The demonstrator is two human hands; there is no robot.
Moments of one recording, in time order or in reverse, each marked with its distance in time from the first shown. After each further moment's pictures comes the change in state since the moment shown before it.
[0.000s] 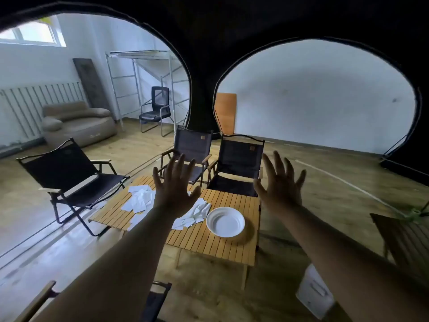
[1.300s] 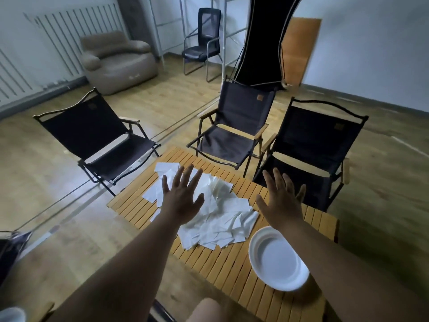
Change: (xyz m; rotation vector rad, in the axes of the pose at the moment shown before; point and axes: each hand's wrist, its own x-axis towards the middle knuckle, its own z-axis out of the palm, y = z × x) left_hand 0.238 -0.253 0.358 0.078 -0.405 -0.277; right_hand 0.372 -0.143 0.399 0.140 -0.409 -0.231
